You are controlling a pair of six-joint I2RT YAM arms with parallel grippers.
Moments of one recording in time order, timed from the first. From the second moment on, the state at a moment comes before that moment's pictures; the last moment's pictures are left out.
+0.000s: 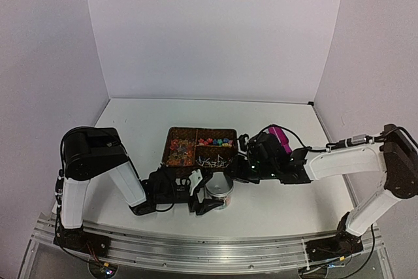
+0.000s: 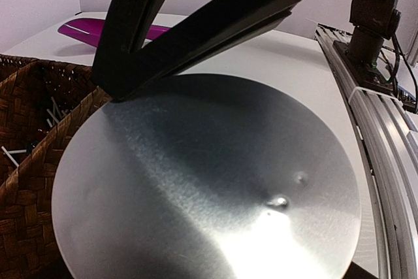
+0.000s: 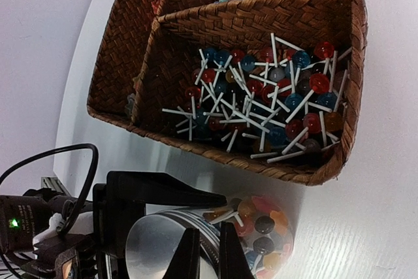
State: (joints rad) left arm -1.05 2.10 0.64 1.24 0.29 0.02; right arm 0.95 1.57 0.84 0.04 -0.02 0.92
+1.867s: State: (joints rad) left arm -1.06 2.14 0.67 1.25 0.47 0.06; right arm 1.26 1.34 0.63 -0.05 0.25 1.40
